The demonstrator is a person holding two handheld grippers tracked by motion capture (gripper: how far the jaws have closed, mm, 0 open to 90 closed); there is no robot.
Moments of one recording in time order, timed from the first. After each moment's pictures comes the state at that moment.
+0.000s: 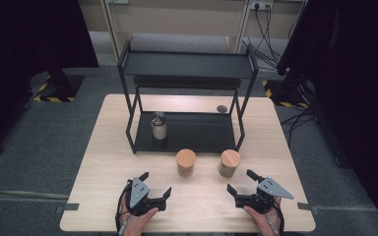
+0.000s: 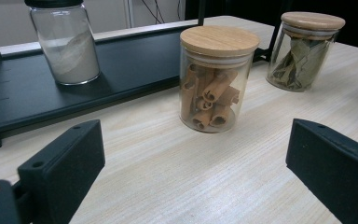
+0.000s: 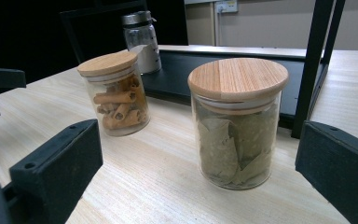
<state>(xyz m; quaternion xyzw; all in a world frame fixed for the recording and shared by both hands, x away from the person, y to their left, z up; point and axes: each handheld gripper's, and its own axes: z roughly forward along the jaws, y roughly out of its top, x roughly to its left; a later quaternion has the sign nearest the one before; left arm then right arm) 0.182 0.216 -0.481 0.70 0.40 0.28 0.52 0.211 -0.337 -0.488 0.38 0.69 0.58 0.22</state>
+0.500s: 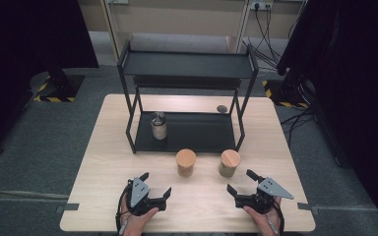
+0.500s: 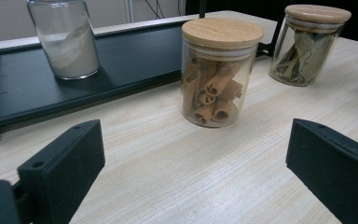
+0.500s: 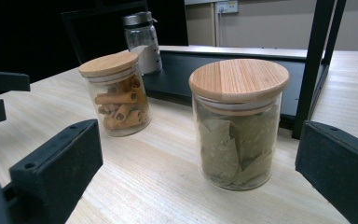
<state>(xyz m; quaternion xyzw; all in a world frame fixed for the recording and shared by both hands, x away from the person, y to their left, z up) 0.184 0.216 -0.483 0.70 0.40 0.27 0.52 0.210 -0.337 -0.488 0.38 0.69 0.58 0.22</state>
